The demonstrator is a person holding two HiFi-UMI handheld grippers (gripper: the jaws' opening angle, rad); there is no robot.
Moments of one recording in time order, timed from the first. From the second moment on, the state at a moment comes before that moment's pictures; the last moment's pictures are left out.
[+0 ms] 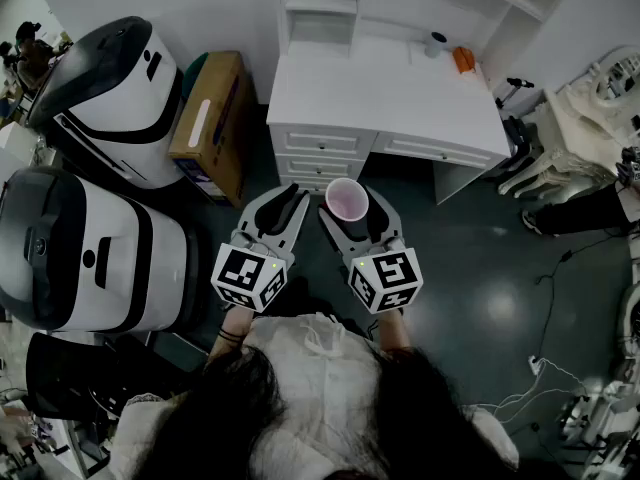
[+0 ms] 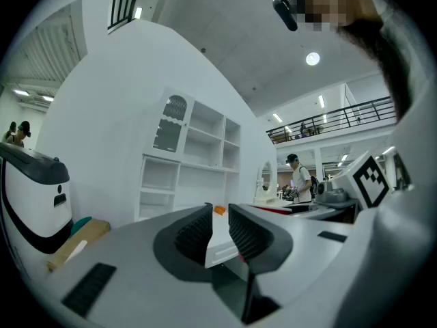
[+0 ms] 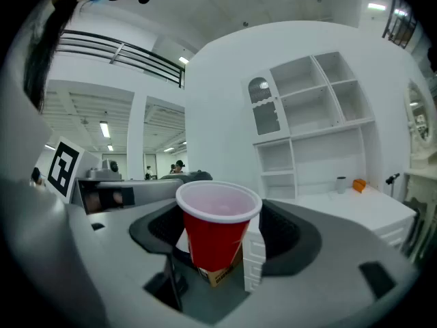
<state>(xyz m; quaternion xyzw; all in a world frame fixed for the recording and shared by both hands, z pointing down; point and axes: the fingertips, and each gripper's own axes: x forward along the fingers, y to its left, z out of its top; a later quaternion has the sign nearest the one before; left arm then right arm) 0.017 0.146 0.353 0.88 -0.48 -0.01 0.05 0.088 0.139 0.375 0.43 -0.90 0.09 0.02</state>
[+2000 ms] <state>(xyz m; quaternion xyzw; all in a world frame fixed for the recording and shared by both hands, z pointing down) -0.031 0.014 0.376 0.87 -0.49 0.01 0.06 0.047 0.009 0.409 0.43 -0.90 0.10 0.06</state>
